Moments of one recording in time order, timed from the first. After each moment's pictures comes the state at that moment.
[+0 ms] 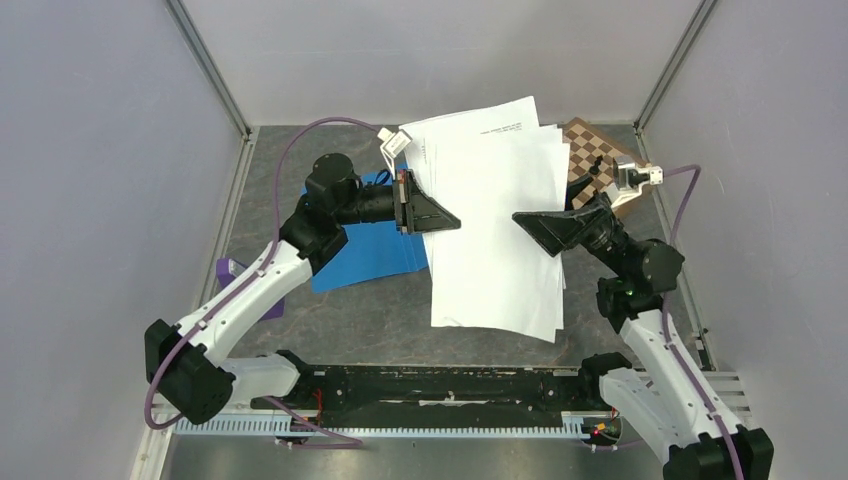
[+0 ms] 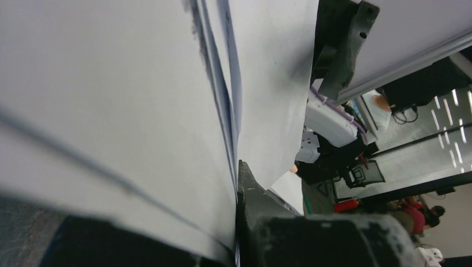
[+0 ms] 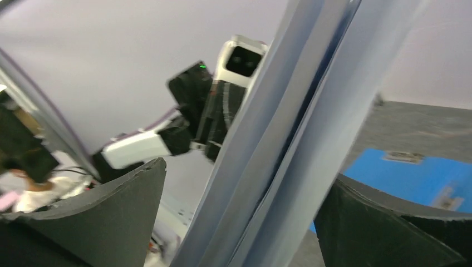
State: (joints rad) left arm -0.60 1.24 1.10 0.14 0.85 -0.89; right arm 0.20 0.81 0.56 0.96 -0.72 1.19
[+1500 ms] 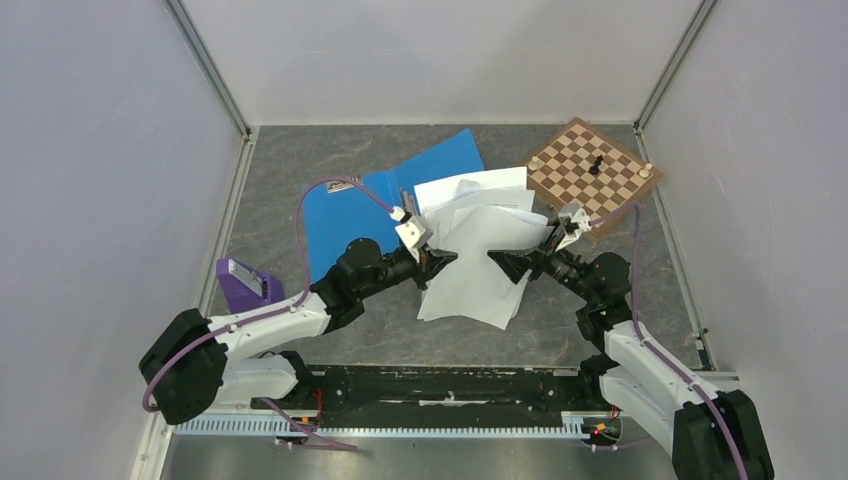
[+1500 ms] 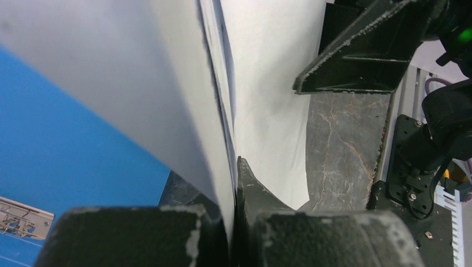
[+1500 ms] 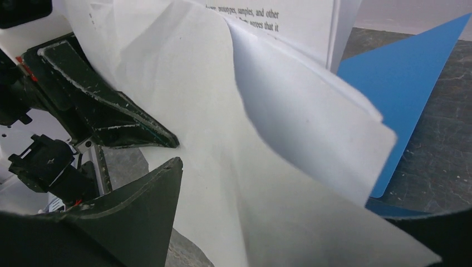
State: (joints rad) left arm -0.85 1.18 0.55 0.59 0.22 -0.13; right arm 0.28 0.84 0.24 0.78 -0.63 0.41
